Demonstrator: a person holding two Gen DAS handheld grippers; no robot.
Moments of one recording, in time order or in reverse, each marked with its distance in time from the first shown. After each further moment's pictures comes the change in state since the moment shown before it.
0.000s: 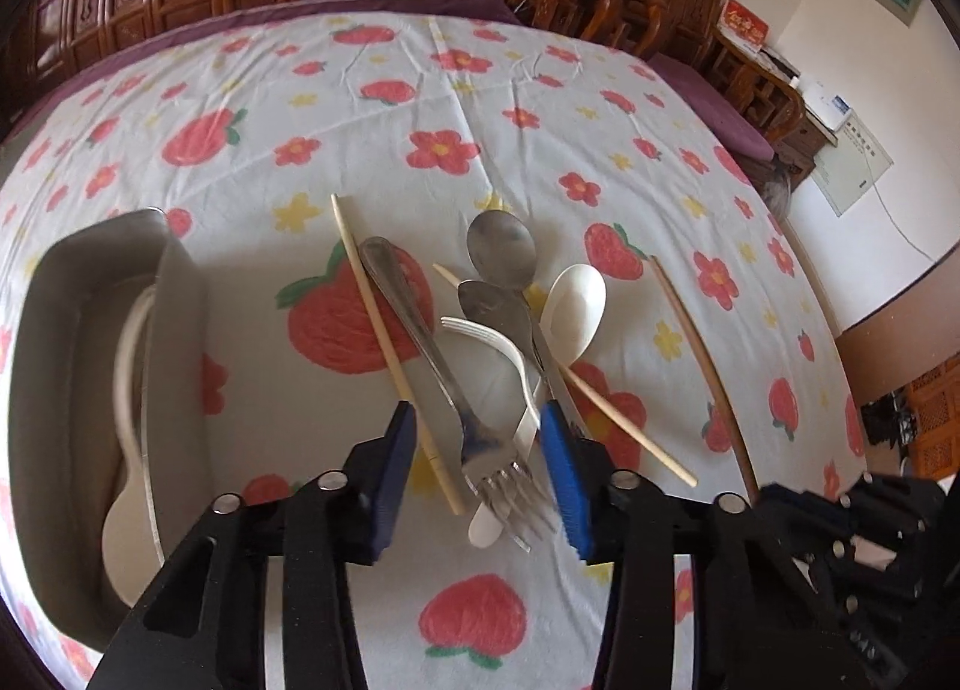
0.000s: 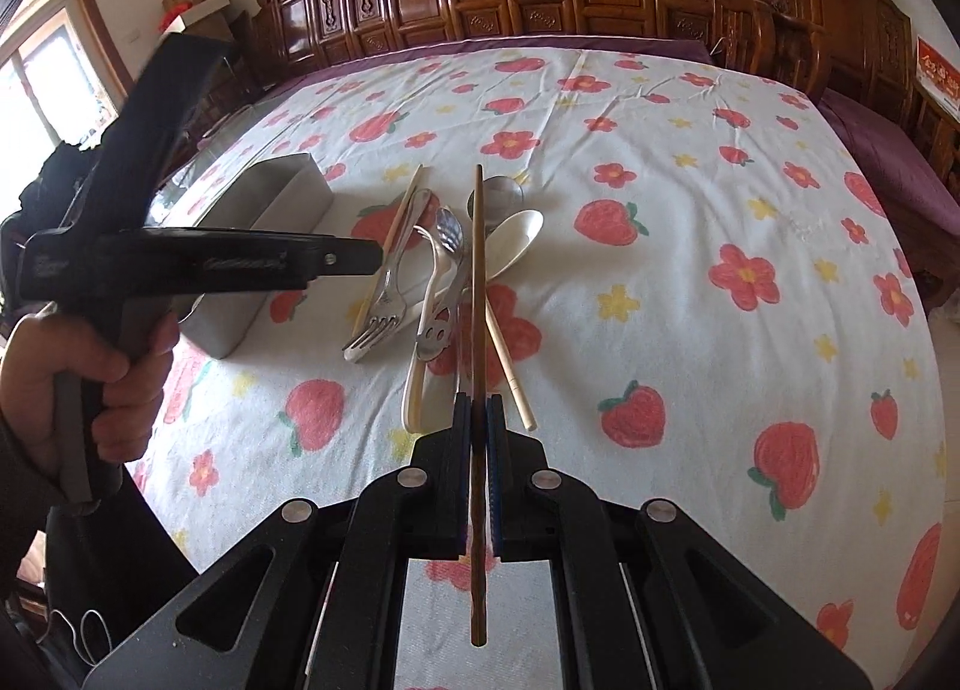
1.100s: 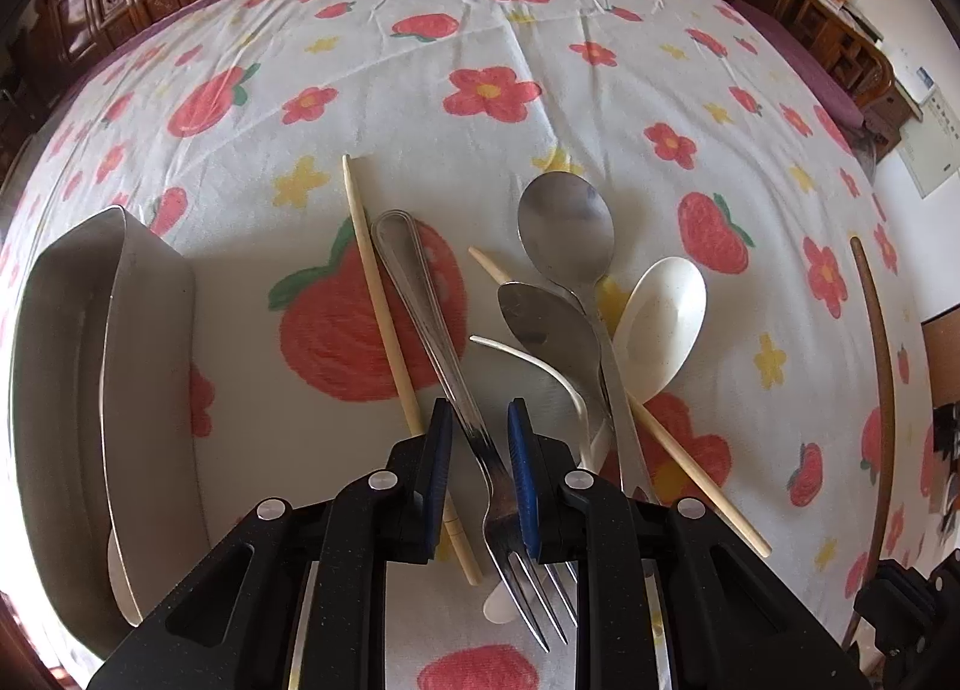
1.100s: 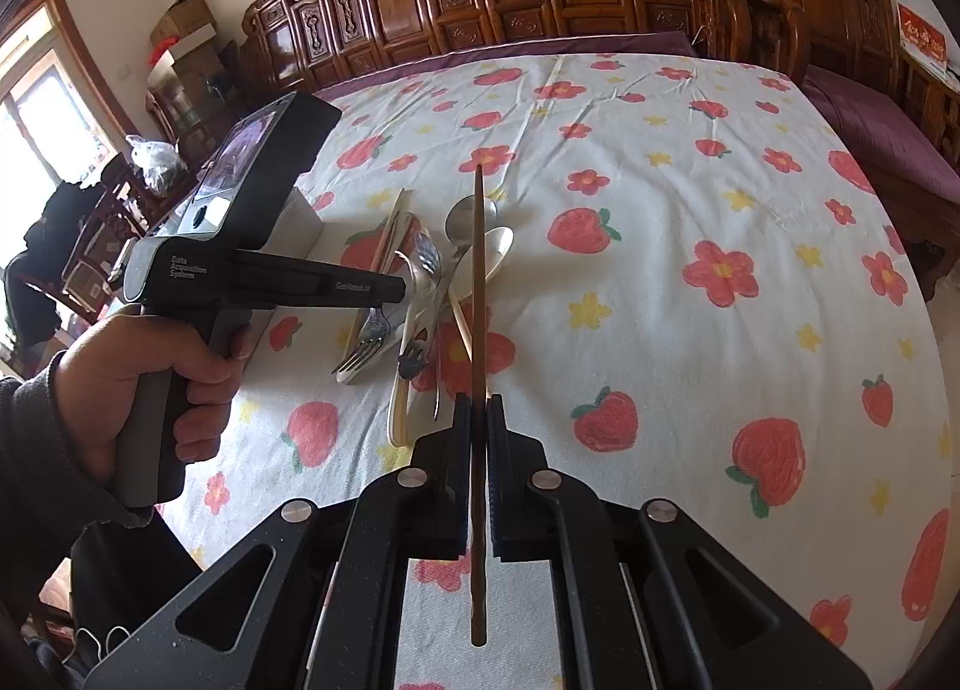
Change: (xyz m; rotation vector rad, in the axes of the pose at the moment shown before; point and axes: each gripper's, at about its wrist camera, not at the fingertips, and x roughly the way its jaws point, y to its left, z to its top) left arm 0.054 -0.009 0.026 -0.028 0.146 0.210; right arm -0.007 -0.022 0.005 0.072 -0.023 0.036
